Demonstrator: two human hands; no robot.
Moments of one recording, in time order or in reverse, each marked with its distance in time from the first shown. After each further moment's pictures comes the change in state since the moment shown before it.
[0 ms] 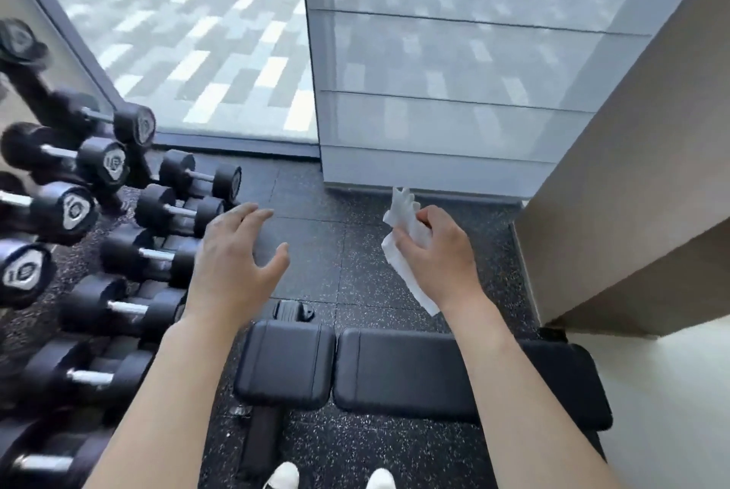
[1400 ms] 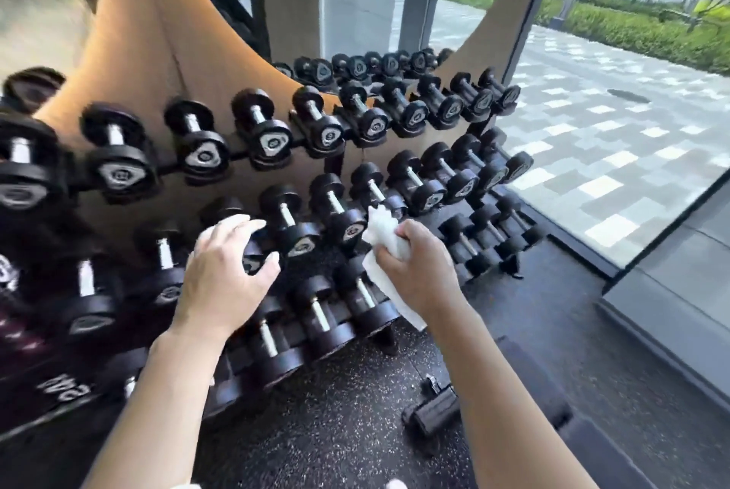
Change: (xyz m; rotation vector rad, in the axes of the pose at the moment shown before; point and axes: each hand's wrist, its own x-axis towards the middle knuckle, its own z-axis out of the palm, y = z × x) left_hand -0.654 -0.207 -0.364 0.265 0.668 -0.697; right_hand -0.510 -0.418 0.194 0.172 -0.647 -0.791
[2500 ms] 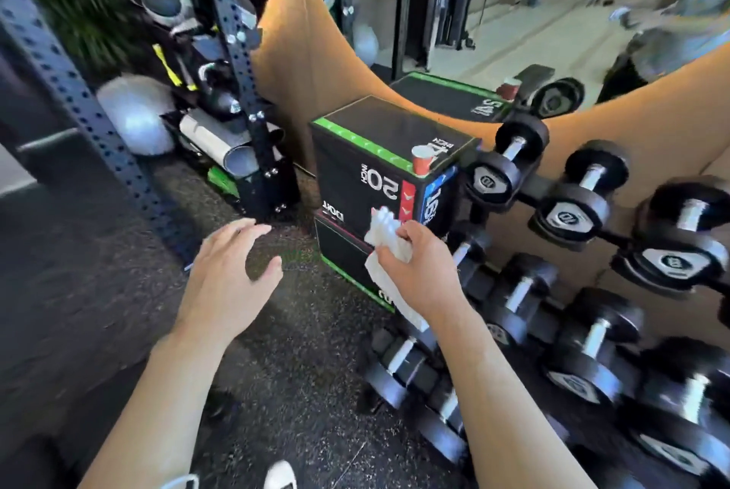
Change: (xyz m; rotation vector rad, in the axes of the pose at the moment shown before) left_hand -0.194 -0.248 -0.267 0.501 0.538 -1.035; right_hand -0.009 -0.391 0.405 0.393 -0.905 -0.784
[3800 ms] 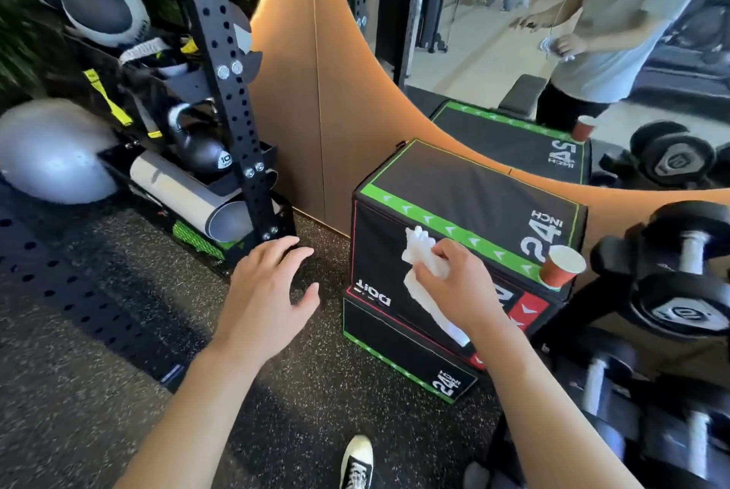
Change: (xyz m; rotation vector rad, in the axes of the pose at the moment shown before) left_hand 0.504 -0.306 0.079 0.064 -0.164 0.325; right_hand 0.452 -0.059 0.295 -0.184 0.086 0.195
